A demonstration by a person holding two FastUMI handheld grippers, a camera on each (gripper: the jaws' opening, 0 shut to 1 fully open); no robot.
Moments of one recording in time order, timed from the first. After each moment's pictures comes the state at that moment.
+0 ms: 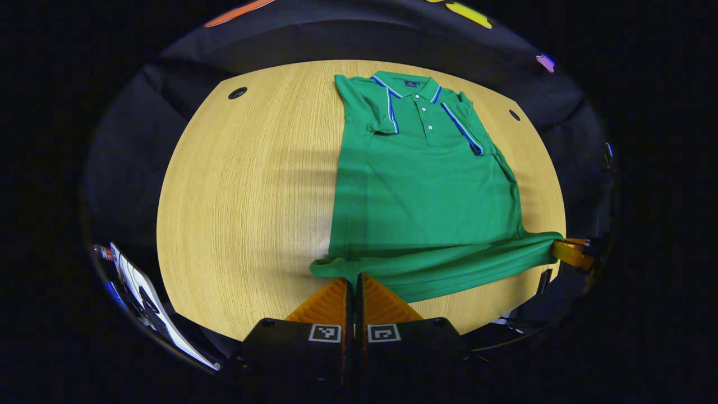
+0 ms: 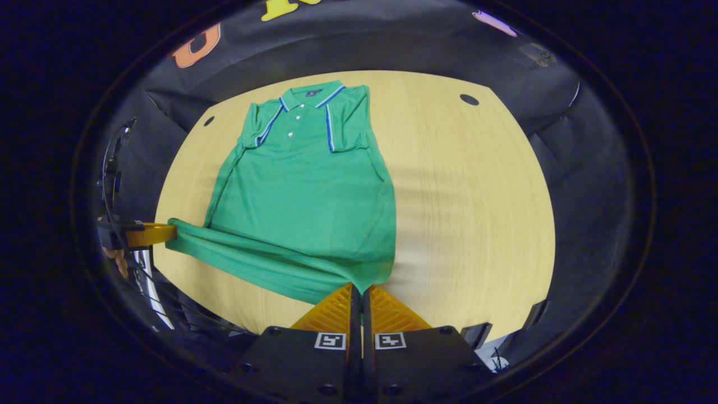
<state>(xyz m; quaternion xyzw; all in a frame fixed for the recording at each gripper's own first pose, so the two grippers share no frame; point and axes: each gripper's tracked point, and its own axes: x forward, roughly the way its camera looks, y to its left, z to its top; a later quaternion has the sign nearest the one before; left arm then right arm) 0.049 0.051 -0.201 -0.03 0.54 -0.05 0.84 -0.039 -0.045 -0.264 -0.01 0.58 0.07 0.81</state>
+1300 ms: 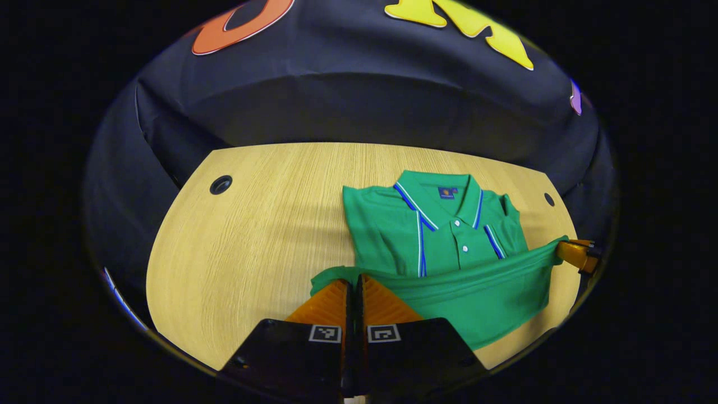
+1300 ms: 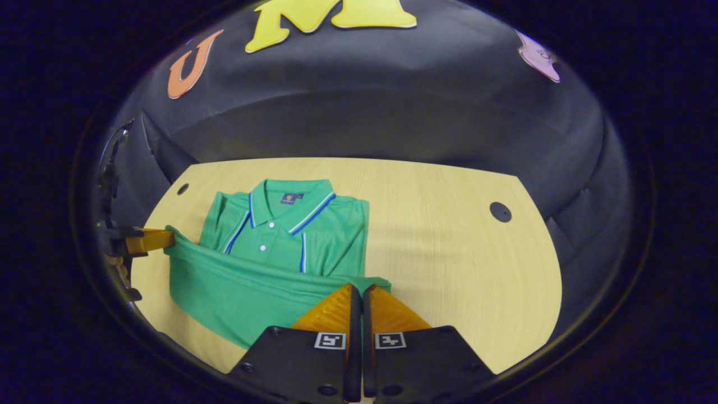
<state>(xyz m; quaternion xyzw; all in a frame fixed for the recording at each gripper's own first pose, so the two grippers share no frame) 0.309 0.068 -0.194 -0.05 0.34 0.01 0.94 0.234 -0.001 -0.278 -0.02 0.39 0.09 0.92</state>
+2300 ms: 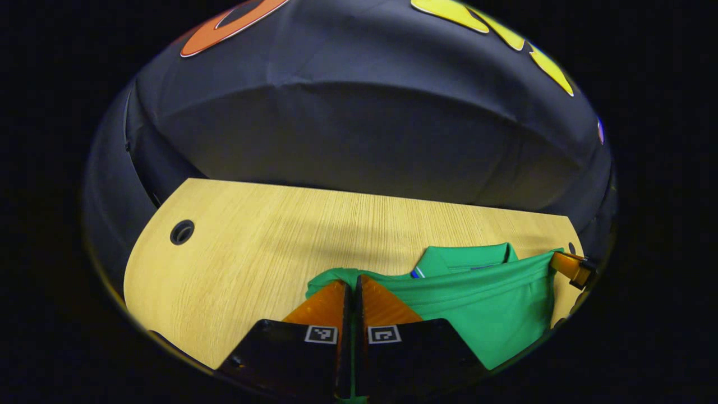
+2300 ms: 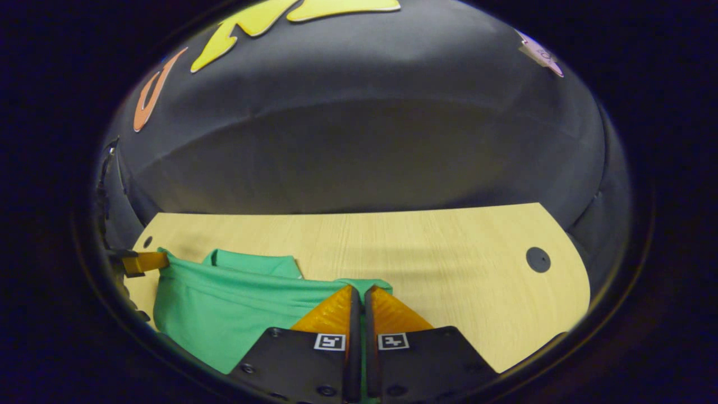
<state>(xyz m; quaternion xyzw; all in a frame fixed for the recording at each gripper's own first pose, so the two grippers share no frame) 0.439 0.076 -0.202 -0.08 0.29 0.02 0.95 0.377 0.019 -0.307 0.02 0.31 0.06 0.95</state>
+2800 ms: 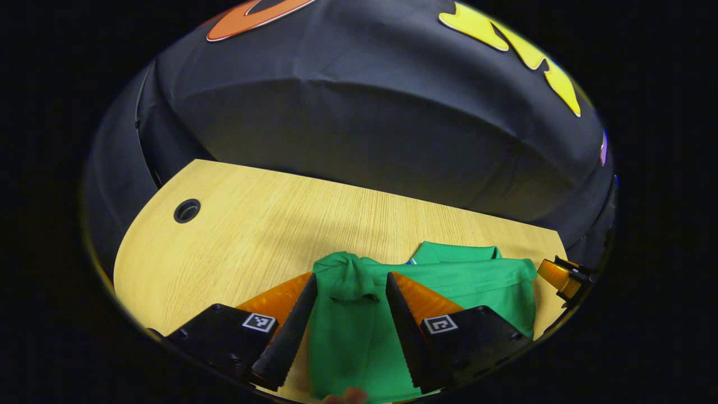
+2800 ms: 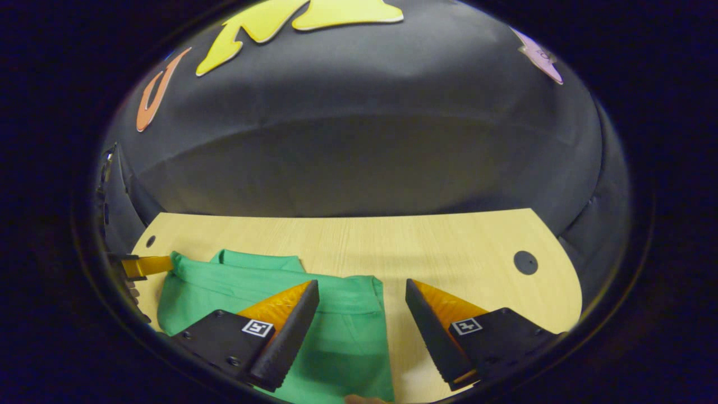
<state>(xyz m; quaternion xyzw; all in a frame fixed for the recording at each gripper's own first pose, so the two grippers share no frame) 0.410 0.083 -0.176 -0.11 0.26 0.03 0.96 0.354 0.014 -0.263 0.02 0.28 0.06 0.96</state>
